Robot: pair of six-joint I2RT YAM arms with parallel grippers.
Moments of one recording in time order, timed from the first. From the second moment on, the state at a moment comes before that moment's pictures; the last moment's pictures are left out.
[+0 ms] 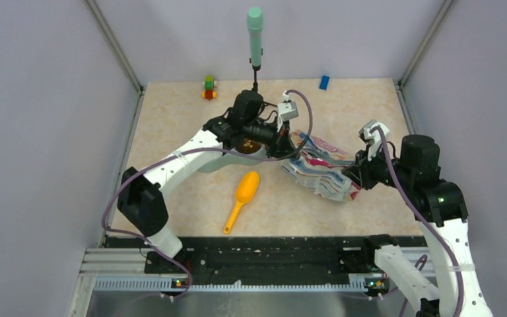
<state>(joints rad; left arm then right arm) -0.70 1.63 1.46 -0.32 0.89 0.07 0.17 0.75 1.14 -0.97 -0.47 -0.22</state>
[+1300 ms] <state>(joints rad) -0.67 1.88 2.00 -0.76 0.89 0.32 0.27 0.94 1.20 -0.79 -0.61 -0.33</state>
